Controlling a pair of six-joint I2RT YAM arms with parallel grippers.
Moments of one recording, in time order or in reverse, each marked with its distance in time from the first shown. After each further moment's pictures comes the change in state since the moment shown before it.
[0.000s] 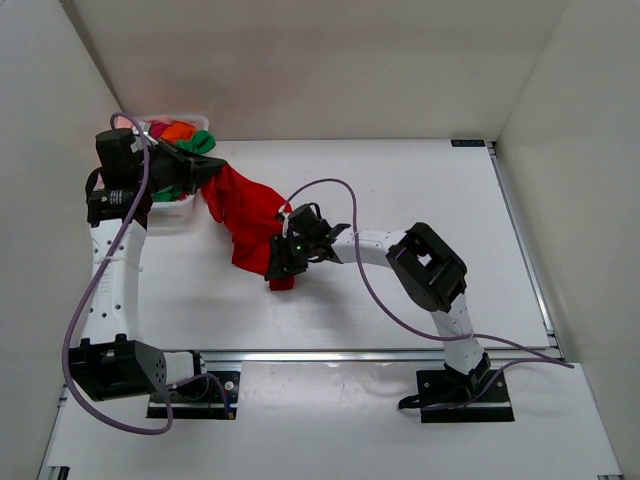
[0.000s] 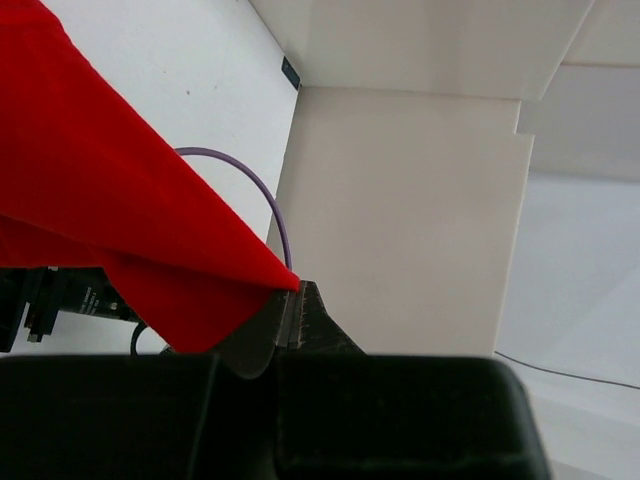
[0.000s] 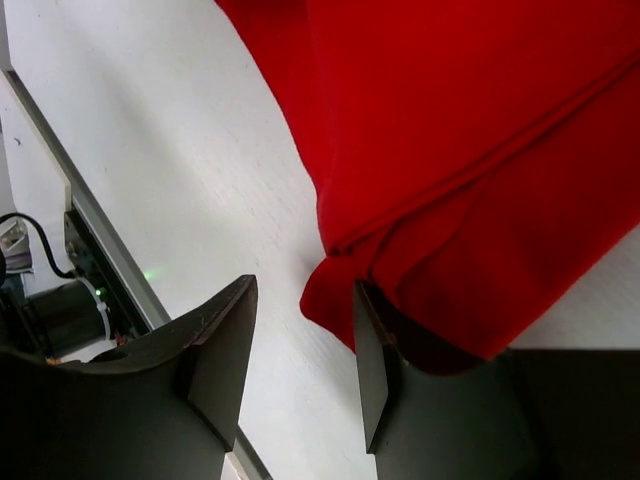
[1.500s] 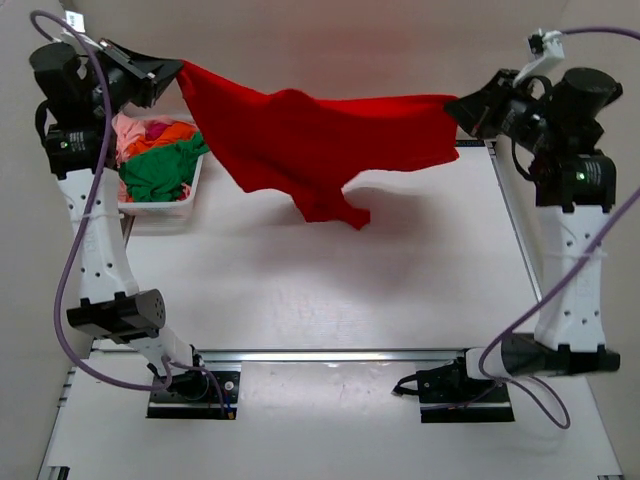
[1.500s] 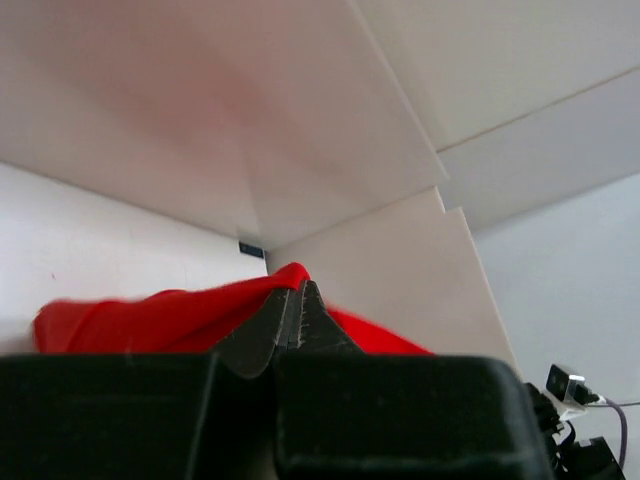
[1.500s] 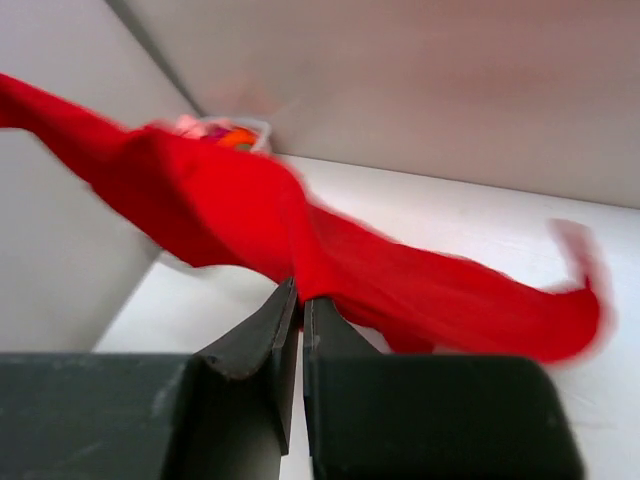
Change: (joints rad) left arm 0.058 0.361 0.743 0.035 -0.085 0.114; right arm -0.839 -0.692 0.626 -0.613 -0.087 -0.260
